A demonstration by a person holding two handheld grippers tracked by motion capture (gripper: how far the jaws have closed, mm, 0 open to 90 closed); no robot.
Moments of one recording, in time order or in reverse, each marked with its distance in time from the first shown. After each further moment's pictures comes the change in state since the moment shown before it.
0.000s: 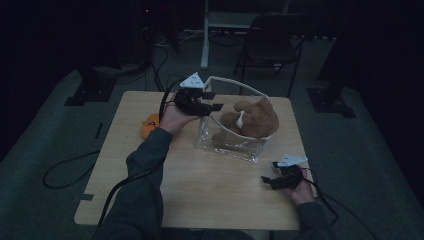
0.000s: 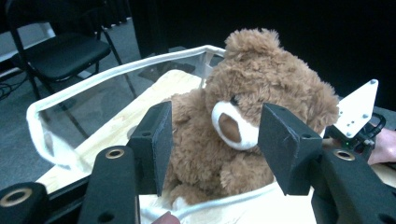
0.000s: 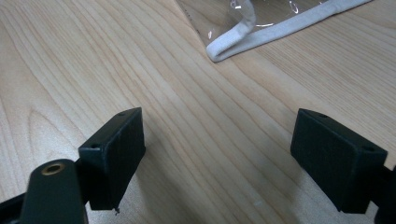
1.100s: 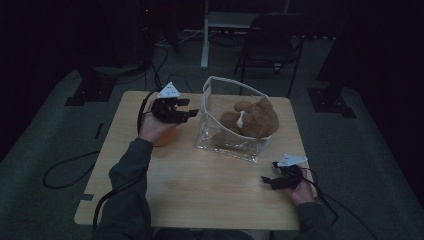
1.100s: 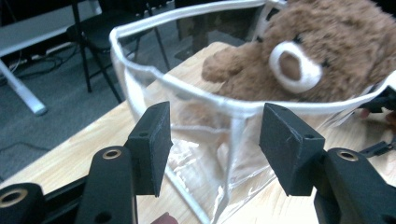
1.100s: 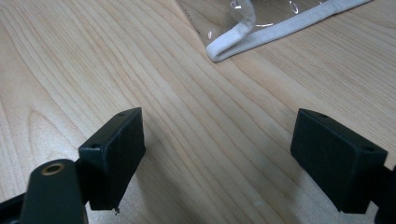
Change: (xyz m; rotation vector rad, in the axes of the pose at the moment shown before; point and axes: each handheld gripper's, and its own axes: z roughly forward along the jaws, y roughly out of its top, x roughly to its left) left arm 0.026 -0.059 -0.035 0.048 0.150 -0.067; right arm 0.000 0.000 0.000 0.001 -0.001 0.000
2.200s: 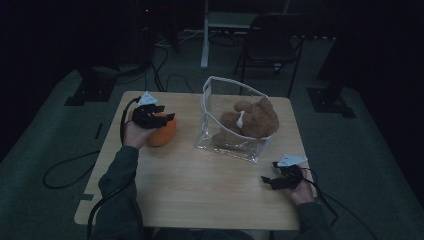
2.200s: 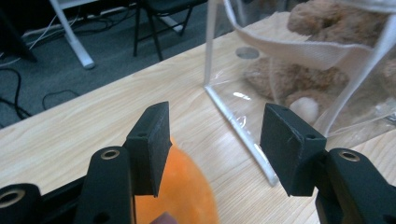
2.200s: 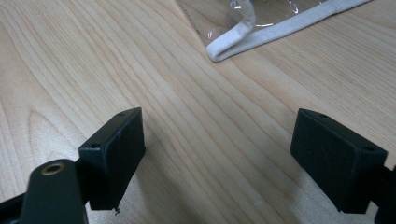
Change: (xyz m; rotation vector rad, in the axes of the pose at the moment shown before) left arm 0.046 -0.068 -0.013 0.055 0.178 -0.142; right arm 0.000 0.000 0.000 0.001 -0.001 0.002
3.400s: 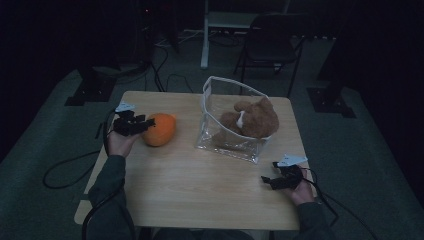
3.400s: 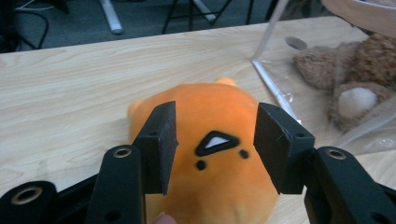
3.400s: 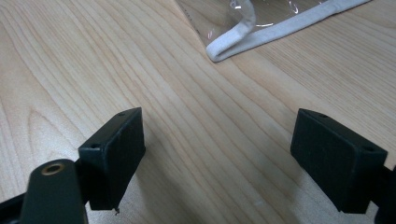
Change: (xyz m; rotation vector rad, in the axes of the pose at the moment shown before) left arm 0.044 -0.054 -0.019 0.011 0.081 -0.239; right arm 0.000 0.000 0.000 0.000 0.000 0.001
